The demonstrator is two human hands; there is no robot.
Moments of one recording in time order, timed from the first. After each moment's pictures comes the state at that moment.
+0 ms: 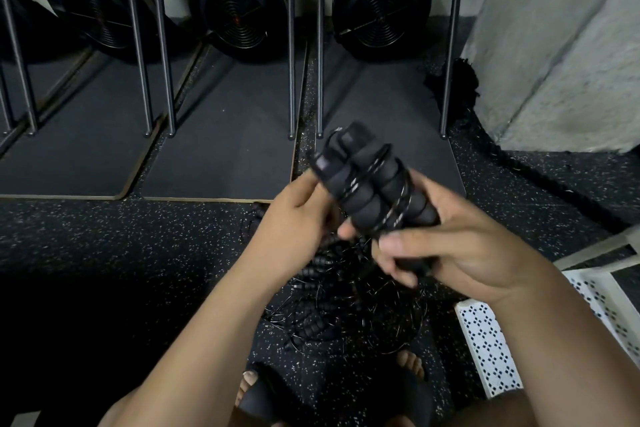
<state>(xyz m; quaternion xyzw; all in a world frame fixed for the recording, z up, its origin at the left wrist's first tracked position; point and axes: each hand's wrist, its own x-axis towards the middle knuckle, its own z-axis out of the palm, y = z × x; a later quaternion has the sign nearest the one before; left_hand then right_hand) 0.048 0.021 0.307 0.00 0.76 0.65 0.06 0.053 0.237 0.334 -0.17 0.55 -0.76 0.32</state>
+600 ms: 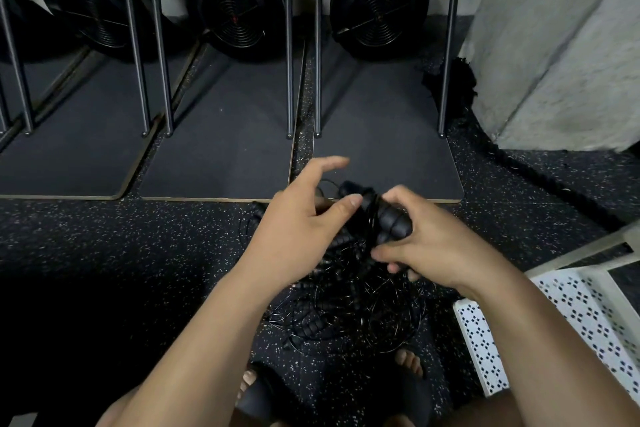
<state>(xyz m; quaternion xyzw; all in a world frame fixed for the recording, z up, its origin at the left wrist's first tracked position) 0.052 0.021 0.312 0.06 0.85 0.52 0.01 0.043 0.232 0.303 0.00 0.85 -0.48 0.22</state>
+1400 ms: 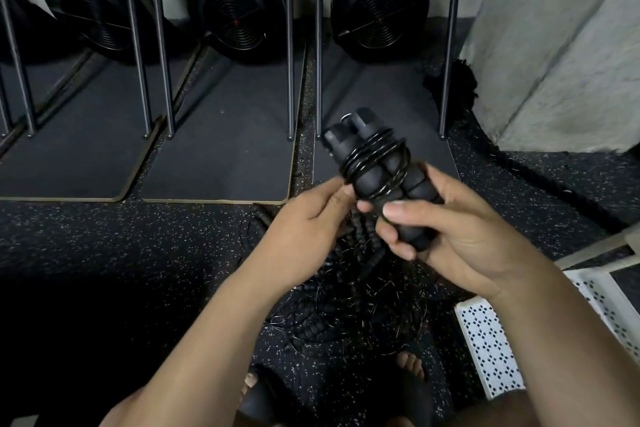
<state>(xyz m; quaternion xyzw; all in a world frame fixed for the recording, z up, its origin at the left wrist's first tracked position) 0.050 0.023 0.306 0.07 0.81 0.57 0.09 0.049 0.231 0.336 -0.06 0.53 -0.81 0.24</state>
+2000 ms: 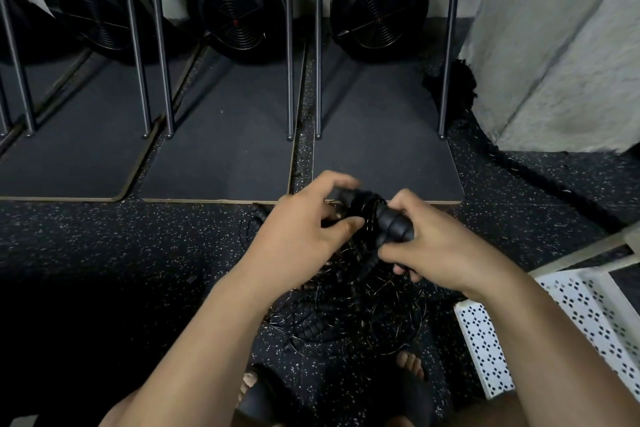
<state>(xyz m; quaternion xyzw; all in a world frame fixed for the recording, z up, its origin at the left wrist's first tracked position) 0.050 0.019 0.313 0.11 0.89 0.45 0.05 0.044 0.236 0.301 0.00 0.86 -0.46 0.22</state>
